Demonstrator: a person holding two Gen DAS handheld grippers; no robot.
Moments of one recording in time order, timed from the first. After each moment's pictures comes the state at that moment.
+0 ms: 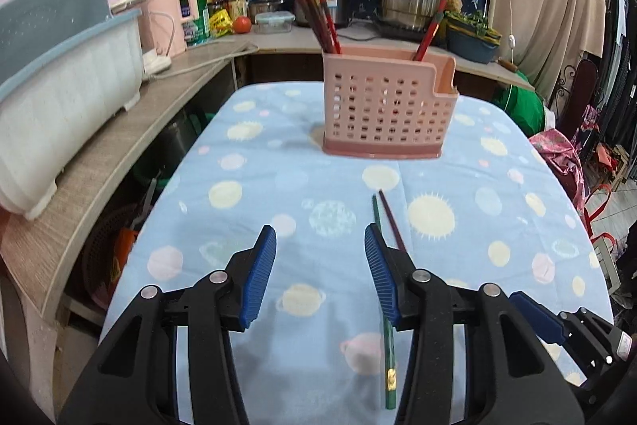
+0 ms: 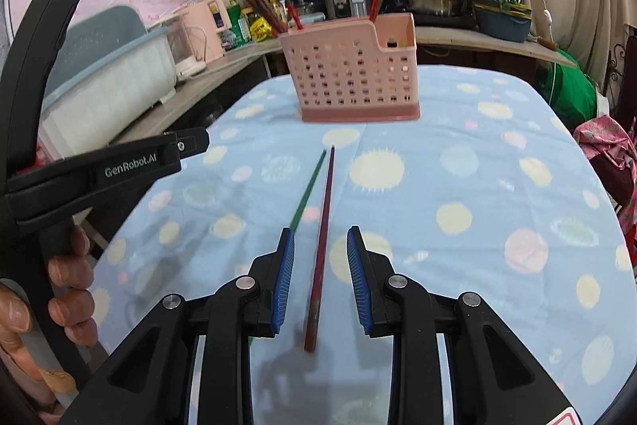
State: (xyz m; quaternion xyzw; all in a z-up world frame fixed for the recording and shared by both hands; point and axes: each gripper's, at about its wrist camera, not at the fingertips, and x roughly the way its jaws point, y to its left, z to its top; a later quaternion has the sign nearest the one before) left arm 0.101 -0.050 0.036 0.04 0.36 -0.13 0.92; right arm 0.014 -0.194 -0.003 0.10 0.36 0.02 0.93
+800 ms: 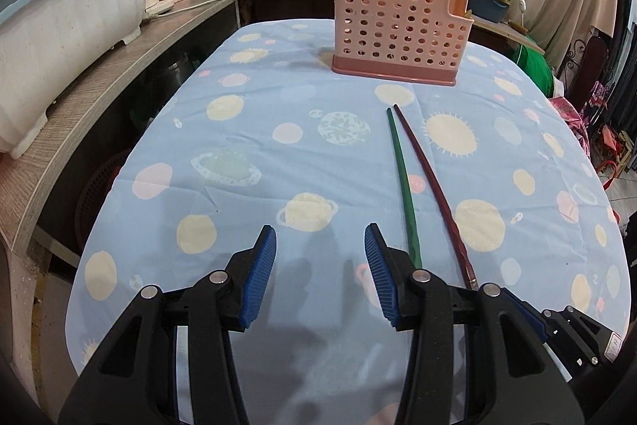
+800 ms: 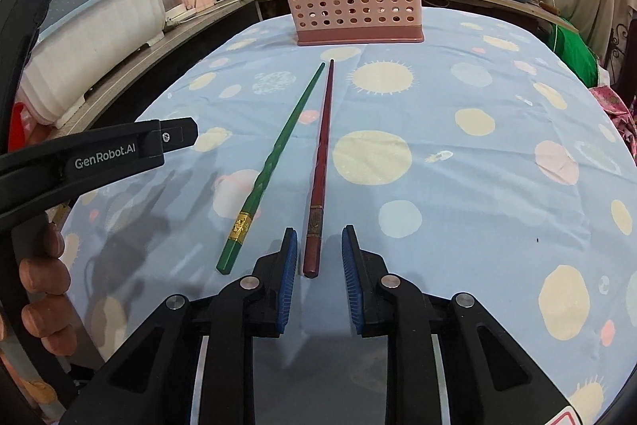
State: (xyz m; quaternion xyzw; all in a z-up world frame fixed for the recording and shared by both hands) left arm 0.083 -0.039 -0.021 0.04 0.42 -0.12 0.90; right arm 0.003 -0.176 -0.060 0.09 0.41 0.01 0.91
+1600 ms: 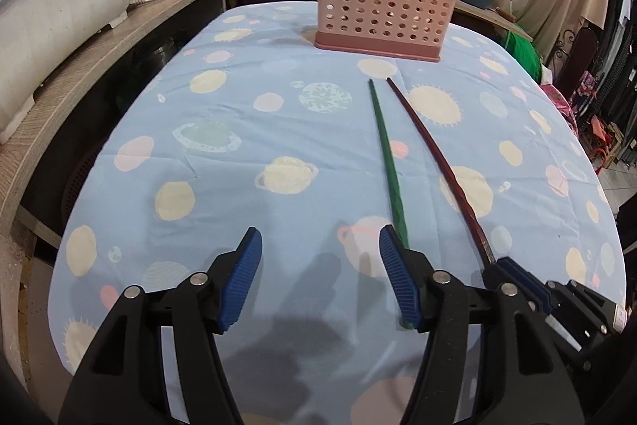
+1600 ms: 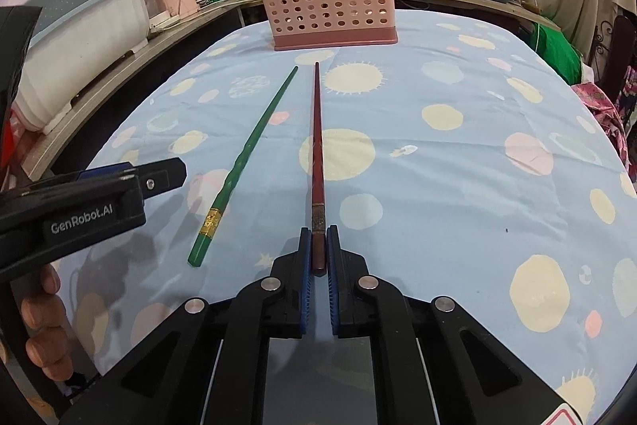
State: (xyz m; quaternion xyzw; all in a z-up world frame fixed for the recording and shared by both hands) left arm 0.067 -0.044 -0.036 0.04 0.44 -0.15 0.88; right arm -0.006 -0.192 -0.061 0.09 0.41 -0.02 0.91
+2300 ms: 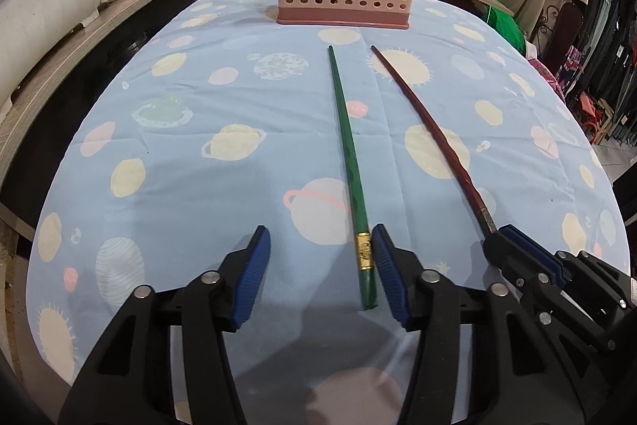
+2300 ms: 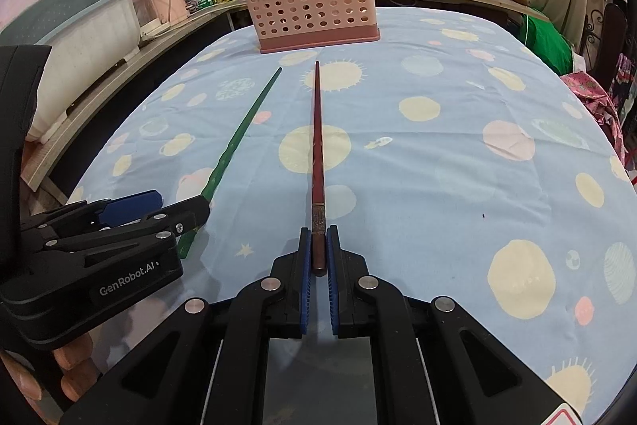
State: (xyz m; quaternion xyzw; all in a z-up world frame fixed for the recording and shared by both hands) left arm 0.052 -0.069 -0.056 0.06 0.45 -0.17 0.87; right arm -0.015 -0.202 -0.061 0.10 0.41 -0.03 0.91
